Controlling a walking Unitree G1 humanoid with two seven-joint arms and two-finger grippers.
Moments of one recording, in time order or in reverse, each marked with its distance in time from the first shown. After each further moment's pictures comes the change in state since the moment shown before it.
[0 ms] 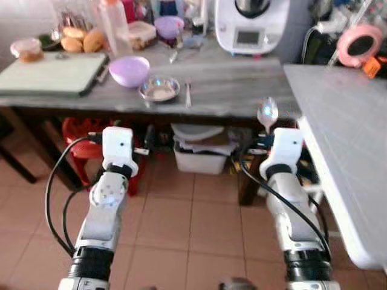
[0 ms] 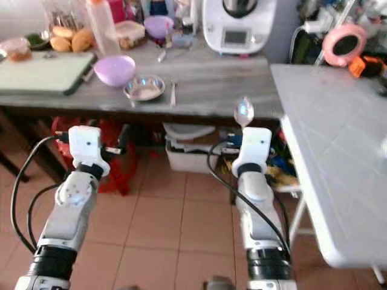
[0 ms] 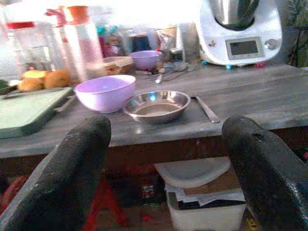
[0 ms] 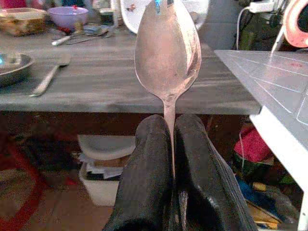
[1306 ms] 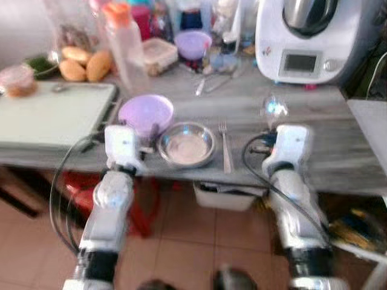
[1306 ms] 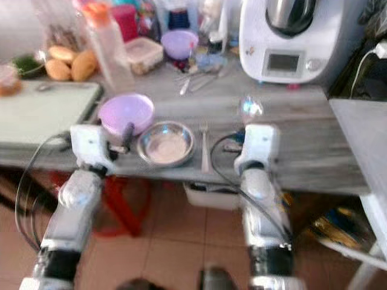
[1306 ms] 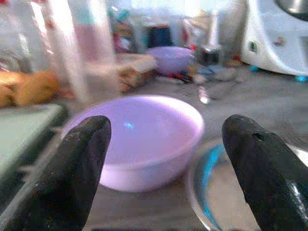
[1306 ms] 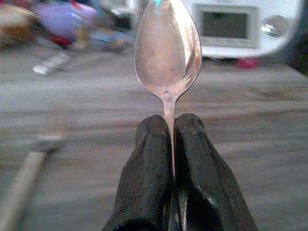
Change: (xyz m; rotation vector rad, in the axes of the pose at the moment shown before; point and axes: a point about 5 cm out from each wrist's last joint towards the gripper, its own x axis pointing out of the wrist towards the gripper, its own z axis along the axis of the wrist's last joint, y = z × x) left arm -0.005 -0.013 0.000 -0.065 0.014 -0.044; right arm 0.003 -0.014 -0.002 -0.016 0.003 -0.043
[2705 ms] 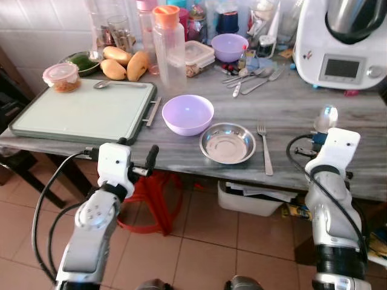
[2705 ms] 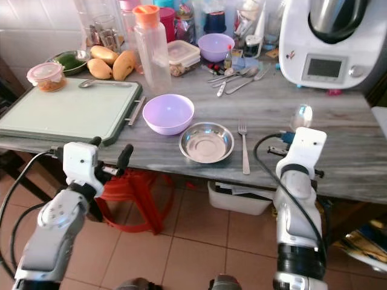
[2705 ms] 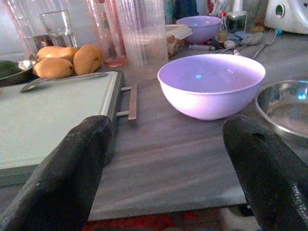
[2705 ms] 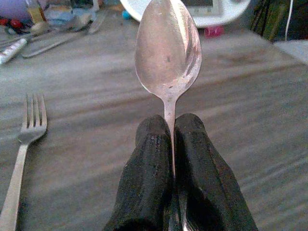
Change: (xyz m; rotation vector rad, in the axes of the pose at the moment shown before) left arm -0.039 0.017 0.006 0.050 0.095 -0.079; right arm 0.002 -0.066 0.003 0.041 0.107 -0.267
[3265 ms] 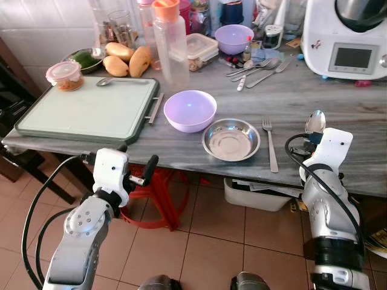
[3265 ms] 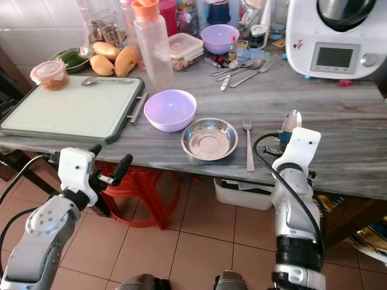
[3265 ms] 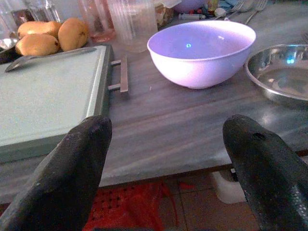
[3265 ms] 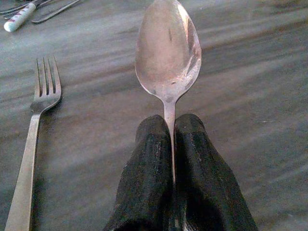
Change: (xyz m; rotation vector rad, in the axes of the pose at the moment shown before) left arm -0.014 0.003 -0.001 -0.001 0.075 -0.070; right arm 0.009 0.009 -0.006 0.062 0.086 0.055
